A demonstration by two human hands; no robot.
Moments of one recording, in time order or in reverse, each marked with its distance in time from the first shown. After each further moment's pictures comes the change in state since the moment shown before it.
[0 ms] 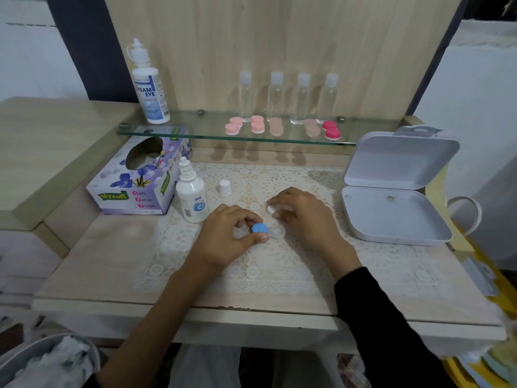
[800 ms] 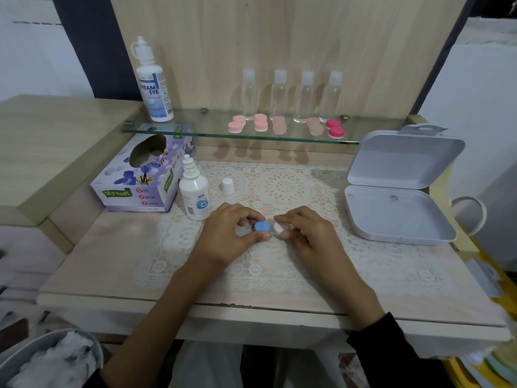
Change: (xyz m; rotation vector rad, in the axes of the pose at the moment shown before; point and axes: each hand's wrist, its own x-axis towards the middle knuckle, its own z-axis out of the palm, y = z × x) left_hand -0.002 0.000 0.000 -0.010 0.003 -0.018; right_hand -0.053 -0.007 0.004 0.271 0.160 -0.139
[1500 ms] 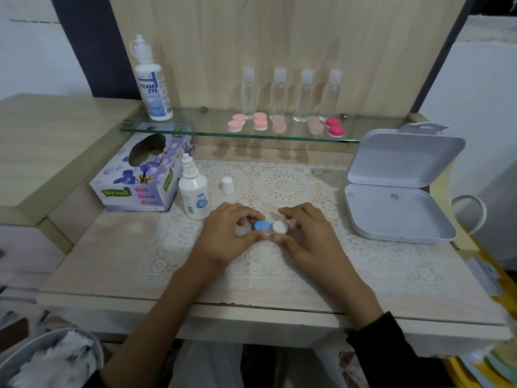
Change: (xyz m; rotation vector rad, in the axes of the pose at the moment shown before) left_hand 0.000 0.001 -0.001 0.023 -0.005 0.012; right_hand -0.001 -0.005 0.001 -0.076 -0.025 0.094
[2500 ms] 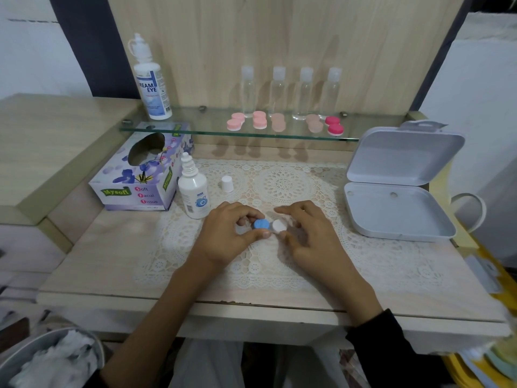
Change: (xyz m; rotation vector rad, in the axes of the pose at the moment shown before) left_hand -0.001 0.002 0.000 -0.031 0.013 -0.015; right_hand 0.000 0.002 0.001 0.057 -0.013 0.033
